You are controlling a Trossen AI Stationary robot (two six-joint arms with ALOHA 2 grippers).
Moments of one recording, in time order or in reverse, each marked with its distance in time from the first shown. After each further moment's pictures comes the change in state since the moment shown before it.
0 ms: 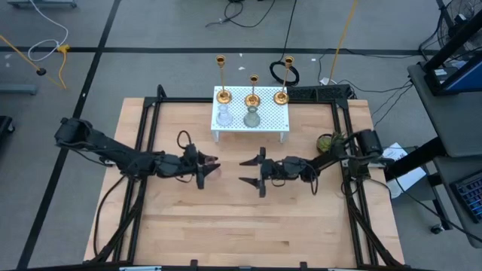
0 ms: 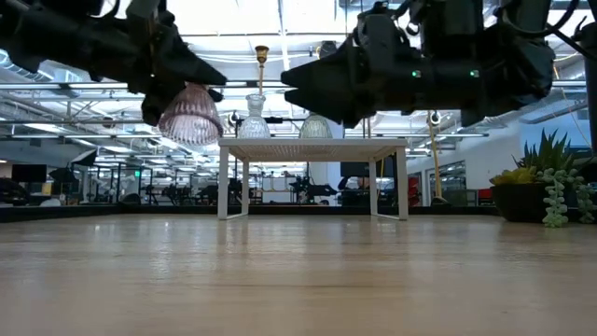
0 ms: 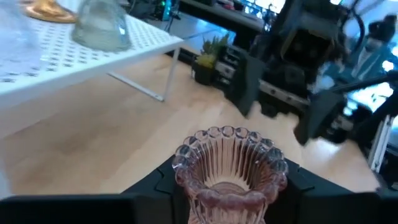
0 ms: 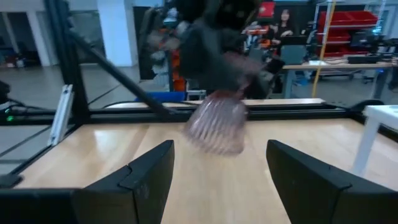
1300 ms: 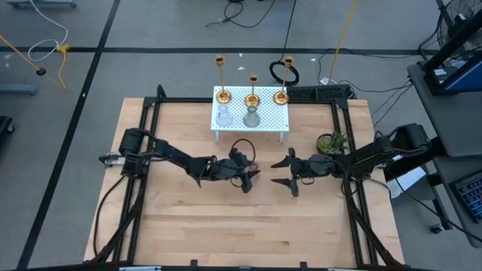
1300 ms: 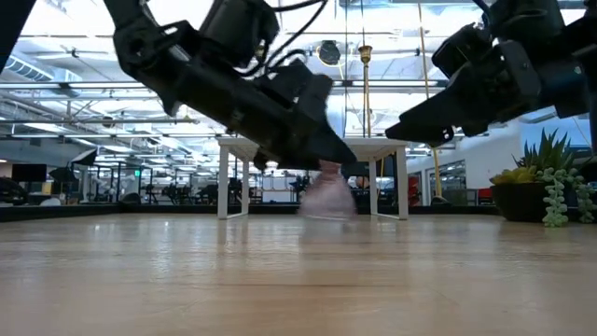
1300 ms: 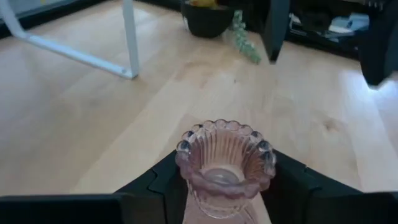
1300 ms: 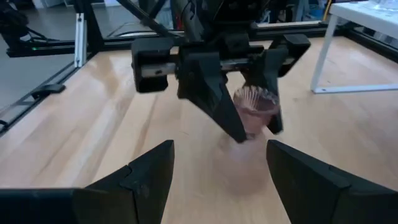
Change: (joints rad) left arm 0.134 0.772 0.551 0.019 0.127 0.143; right arm 0.012 -0.527 -0.398 -0.415 -0.028 0.085
